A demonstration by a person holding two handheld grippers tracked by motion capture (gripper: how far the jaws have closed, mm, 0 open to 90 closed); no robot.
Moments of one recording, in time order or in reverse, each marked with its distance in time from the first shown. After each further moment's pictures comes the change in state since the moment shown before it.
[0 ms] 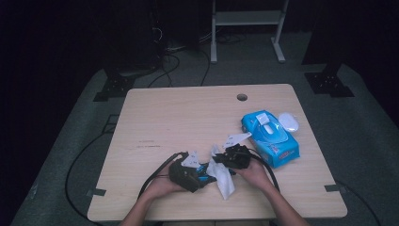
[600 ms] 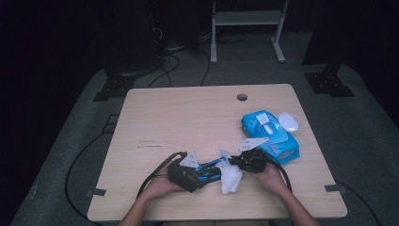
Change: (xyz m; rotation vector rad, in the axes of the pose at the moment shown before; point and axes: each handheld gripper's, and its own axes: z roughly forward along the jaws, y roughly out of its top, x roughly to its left) left arm 0.002 -0.002 -0.002 0.002 -0.009 -0.002; right arm -0.015 -0.041 -0.037 0.010 -0.073 0.029
